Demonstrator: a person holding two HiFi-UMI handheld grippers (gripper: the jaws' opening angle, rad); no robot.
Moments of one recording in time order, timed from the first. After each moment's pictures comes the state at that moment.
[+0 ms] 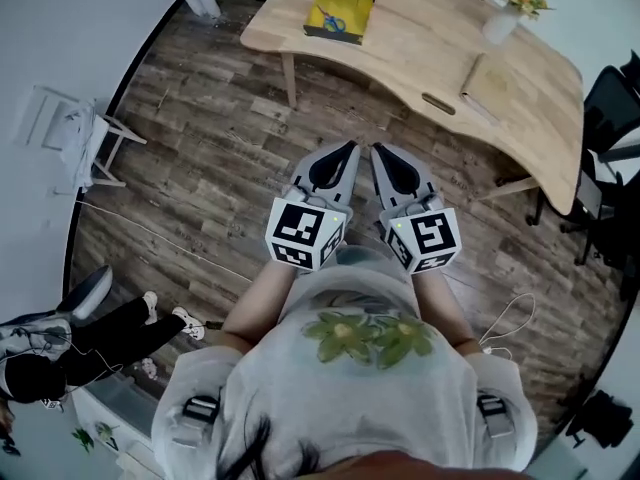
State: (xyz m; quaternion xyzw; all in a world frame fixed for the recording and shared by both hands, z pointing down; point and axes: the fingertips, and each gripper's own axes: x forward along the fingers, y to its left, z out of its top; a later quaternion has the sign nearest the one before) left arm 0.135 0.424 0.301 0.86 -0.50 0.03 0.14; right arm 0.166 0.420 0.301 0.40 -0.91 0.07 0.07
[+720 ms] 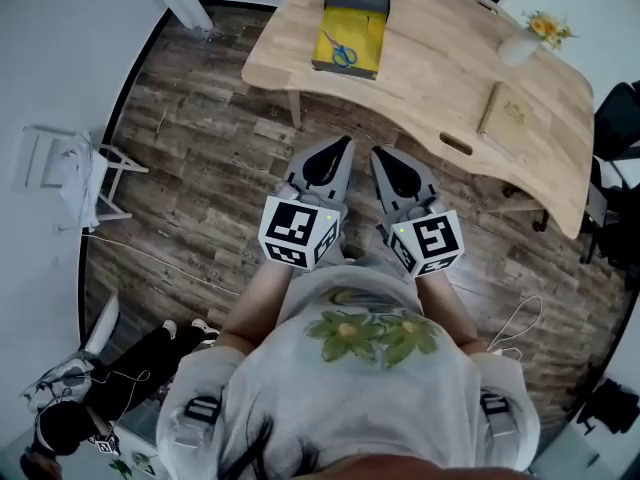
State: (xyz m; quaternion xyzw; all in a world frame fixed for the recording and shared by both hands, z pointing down) left arm 0.047 0.252 0.303 0.87 -0.48 0.03 0.14; right arm 0.086 0.261 0.309 0.40 -0.91 0.08 0.08
